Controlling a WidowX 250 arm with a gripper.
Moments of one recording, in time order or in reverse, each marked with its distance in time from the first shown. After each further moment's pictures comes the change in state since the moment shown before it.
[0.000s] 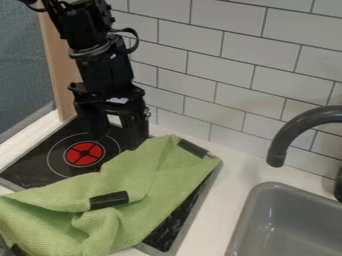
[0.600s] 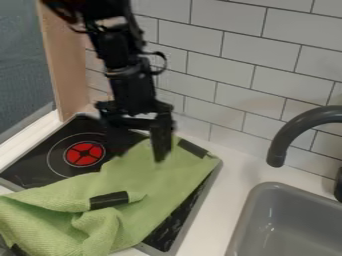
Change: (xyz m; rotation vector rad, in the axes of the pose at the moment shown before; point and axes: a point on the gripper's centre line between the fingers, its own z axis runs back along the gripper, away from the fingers) arm 0.028 -0.017 -0.043 -0.020 0.102 0.117
